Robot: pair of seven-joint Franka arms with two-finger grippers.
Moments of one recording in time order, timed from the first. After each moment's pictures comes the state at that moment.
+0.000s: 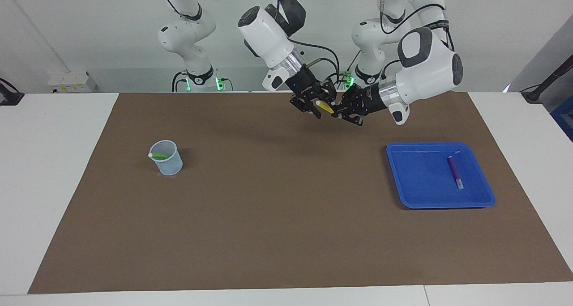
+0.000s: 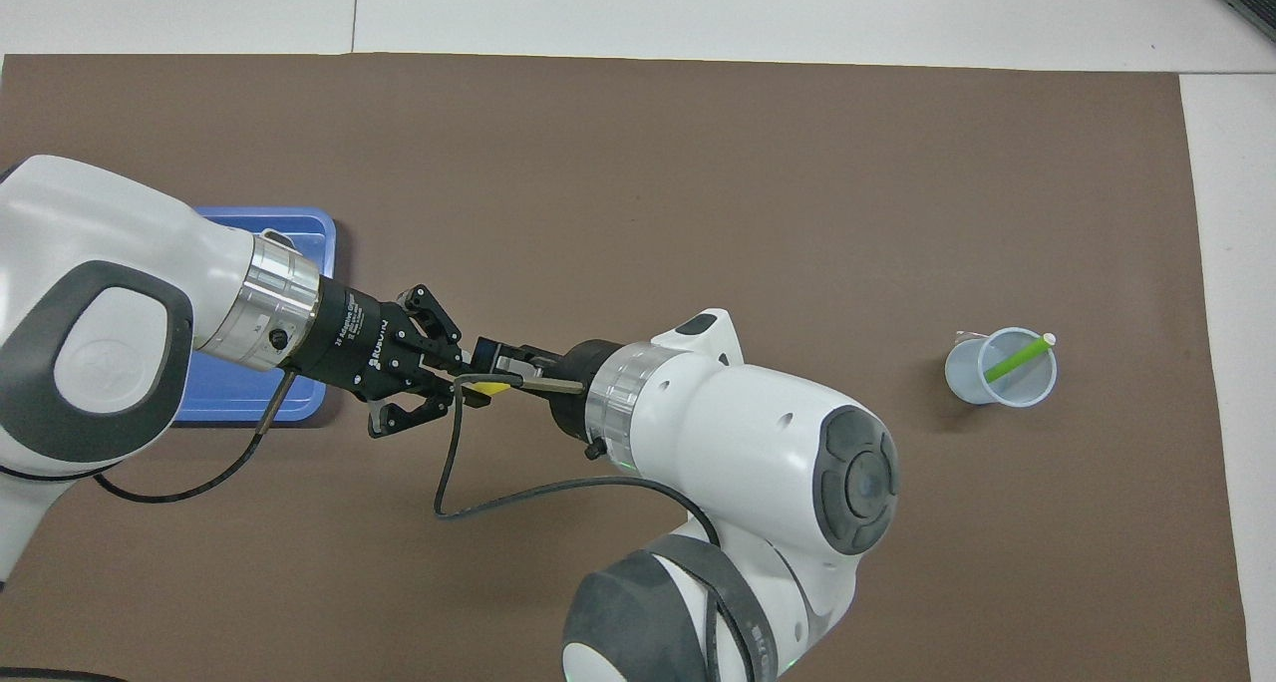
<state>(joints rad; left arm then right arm) 0.14 0.01 -0.39 -1.93 -0.77 1.71 -1.60 0.78 0.08 -0.06 -1.94 0.62 2.61 0.56</state>
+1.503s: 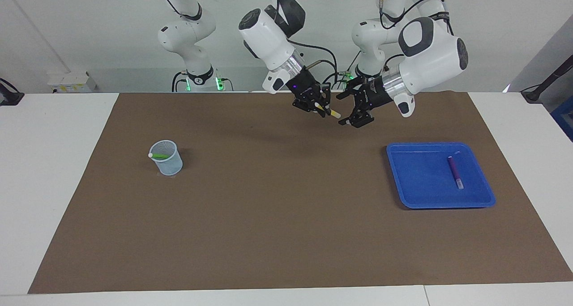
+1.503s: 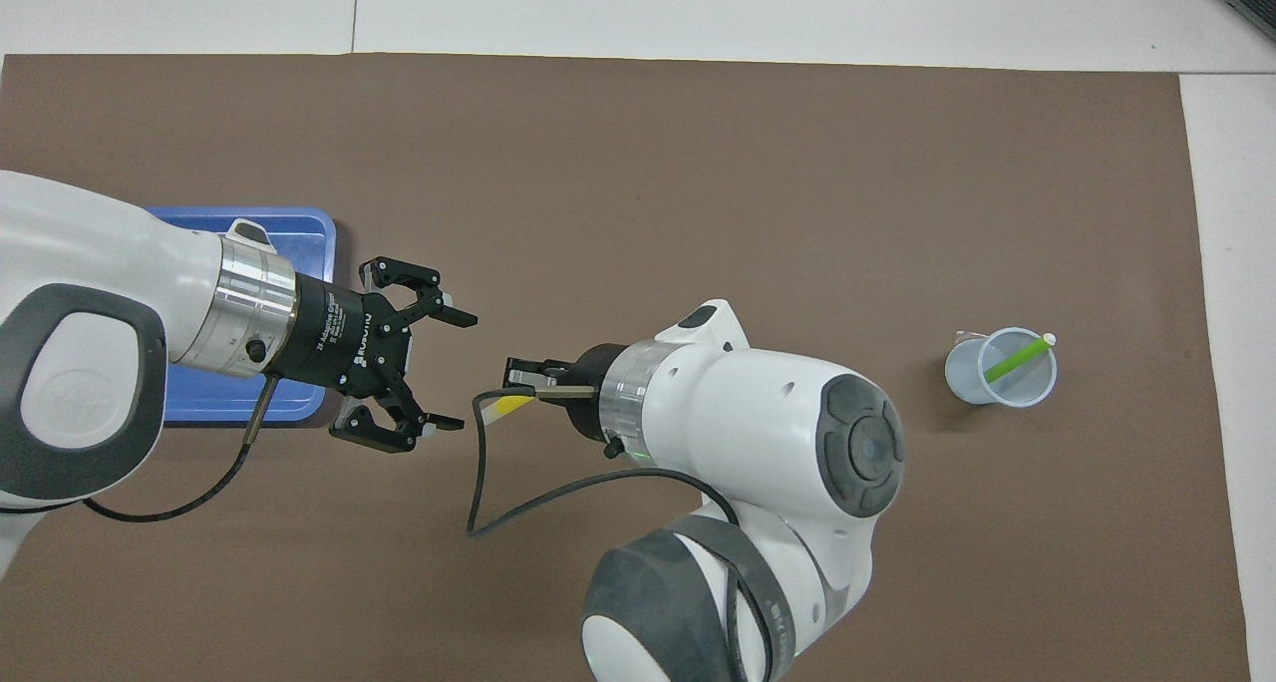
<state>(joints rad) 0.14 -0.06 -0.38 -1.97 -0.78 1.78 -1.51 0.74 0.08 -0.07 -1.94 0.62 2.47 0.39</state>
